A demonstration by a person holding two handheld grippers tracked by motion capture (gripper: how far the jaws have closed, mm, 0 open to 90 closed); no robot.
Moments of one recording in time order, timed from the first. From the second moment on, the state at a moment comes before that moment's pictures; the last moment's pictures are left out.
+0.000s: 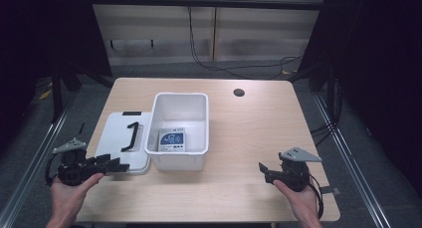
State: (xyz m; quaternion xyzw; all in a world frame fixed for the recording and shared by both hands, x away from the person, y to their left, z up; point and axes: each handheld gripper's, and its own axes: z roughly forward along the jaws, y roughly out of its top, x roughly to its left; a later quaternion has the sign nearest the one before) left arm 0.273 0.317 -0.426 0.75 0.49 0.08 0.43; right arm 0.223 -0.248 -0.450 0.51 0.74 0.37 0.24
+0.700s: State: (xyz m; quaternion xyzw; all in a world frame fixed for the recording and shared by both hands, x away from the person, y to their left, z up) left arm 0.282 0.305 -0.412 0.78 0.49 0.07 0.38; right arm 0.219 -0.237 -0.447 0.49 0.75 0.39 0.22
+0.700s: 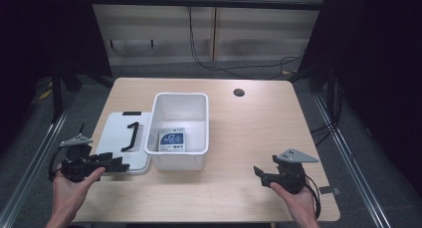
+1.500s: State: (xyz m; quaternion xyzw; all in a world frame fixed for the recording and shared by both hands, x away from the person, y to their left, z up) left arm 0.321 0.283 -0.382 0.82 0.49 0.04 0.30; right arm 0.217 -0.233 -0.446 0.48 0.76 0.39 0.20
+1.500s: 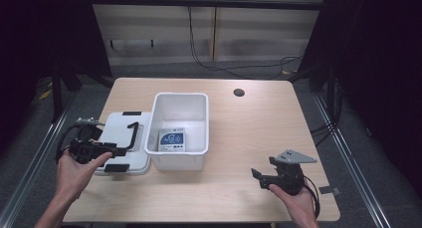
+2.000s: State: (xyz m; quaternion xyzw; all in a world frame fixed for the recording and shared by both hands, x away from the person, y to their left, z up) left arm 0.354 0.262 -0.377 0.83 0.52 0.02 0.20; right arm 0.216 -0.233 -0.446 0.48 0.76 0.39 0.19
